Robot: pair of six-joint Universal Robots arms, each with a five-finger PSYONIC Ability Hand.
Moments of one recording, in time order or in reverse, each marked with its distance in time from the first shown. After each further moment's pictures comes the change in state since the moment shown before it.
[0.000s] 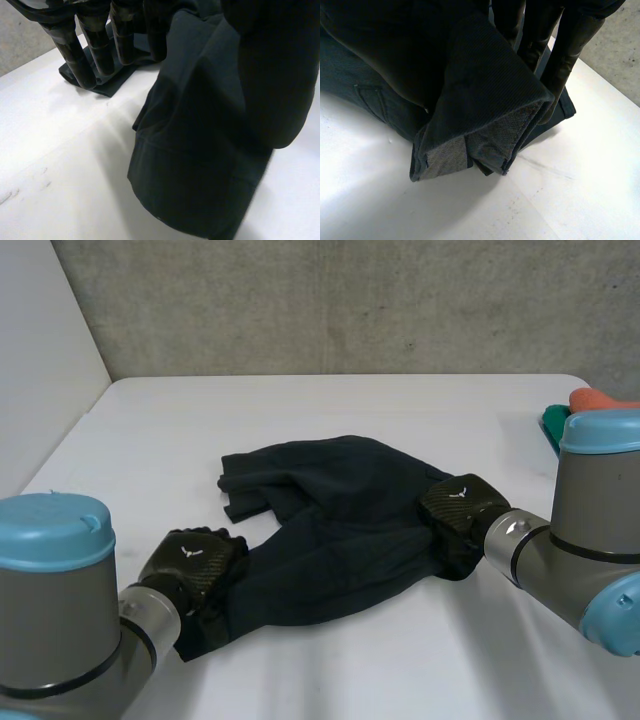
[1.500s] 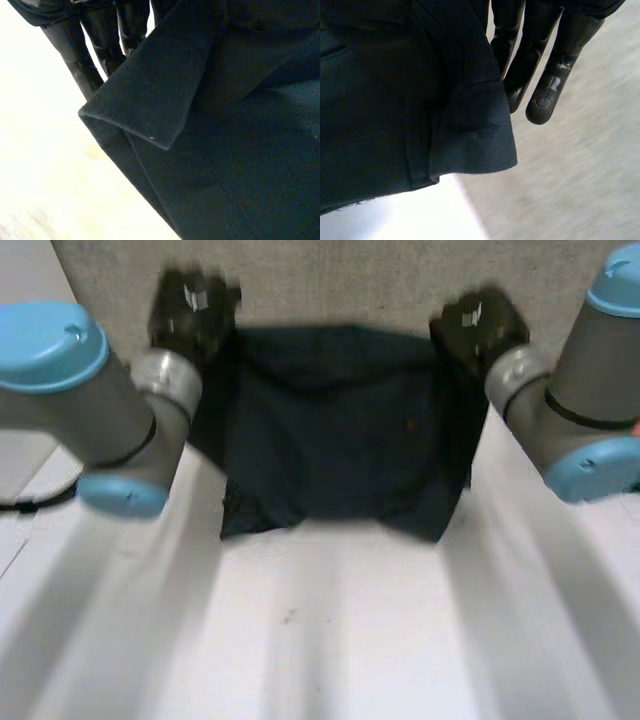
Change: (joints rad) left arm 0.071 -0.301 0.779 0.376 0.066 0.301; right arm 0.021 0.145 -0.638 -0.118 0.104 -0.222; left_hand 0.832 0.897 0.882 0.897 0.875; right_hand 0.000 0.014 0.002 0.001 0.000
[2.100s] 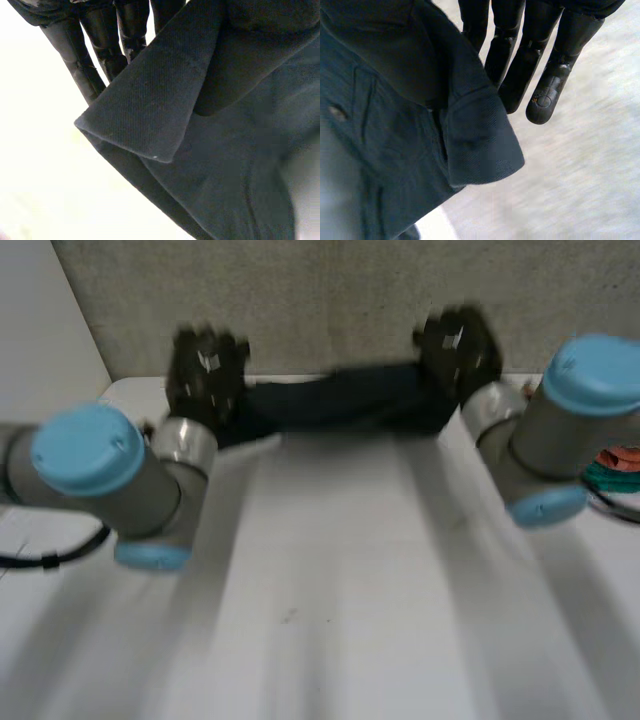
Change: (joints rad) left arm -0.016 -0.018 -0.353 0.276 -0.018 -0.015; right arm 0.006 0.065 0.229 -0.338 -0.053 0.081; left_hand 0.000 0.001 0.001 0.000 0.003; right_hand 0.000 0.000 0.002 0.000 0.008
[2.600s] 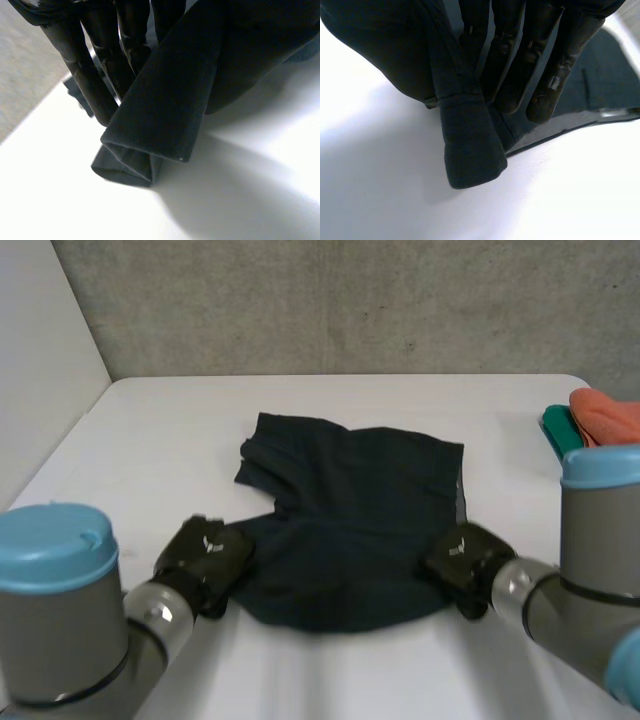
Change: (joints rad) left arm -0.073 0.322 -0.450 -0.547 -0.004 0.008; right arm -0.006 -0.290 0.574 0.544 -0.019 -0.142; left_hand 0.000 0.000 0.000 0.000 0.000; right_hand 0.000 0.000 0.000 0.003 0.000
